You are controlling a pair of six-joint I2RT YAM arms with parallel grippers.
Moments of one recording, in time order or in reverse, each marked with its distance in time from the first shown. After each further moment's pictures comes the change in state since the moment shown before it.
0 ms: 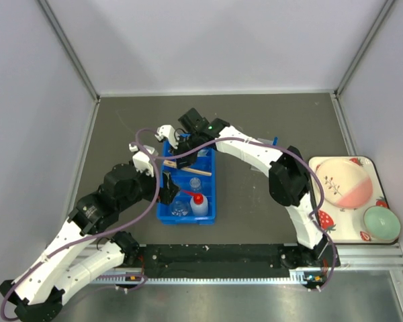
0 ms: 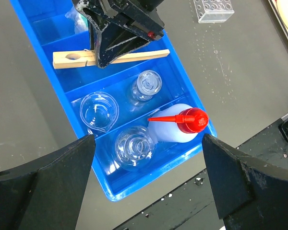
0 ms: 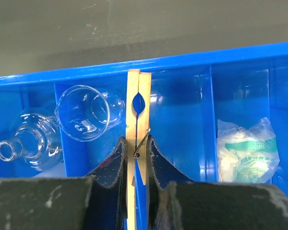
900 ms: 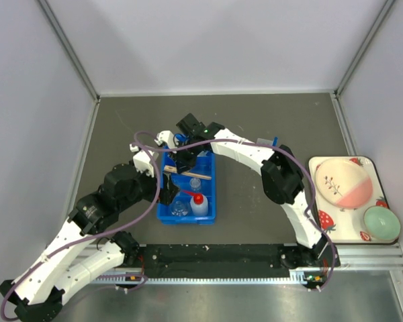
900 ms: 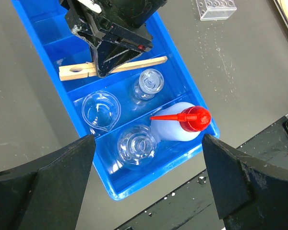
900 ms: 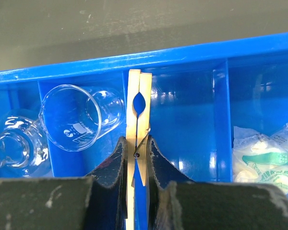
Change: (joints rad) left arm 0.000 0.000 0.000 -0.010 -0.002 0.017; right arm 0.000 0.073 0.000 0.011 -0.013 0.004
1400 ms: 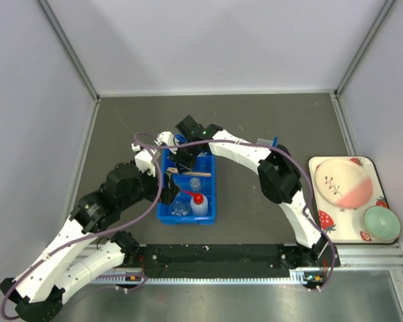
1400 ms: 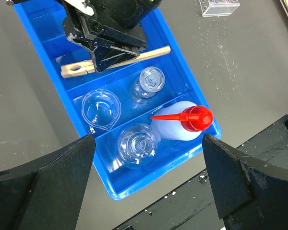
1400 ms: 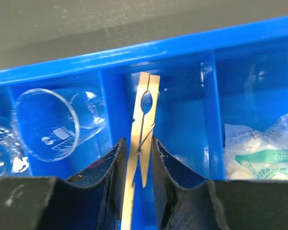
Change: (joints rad) left arm 0.000 0.015 0.000 0.000 0.001 -0.001; right arm 0.003 0.019 0.000 0.010 0.042 0.024
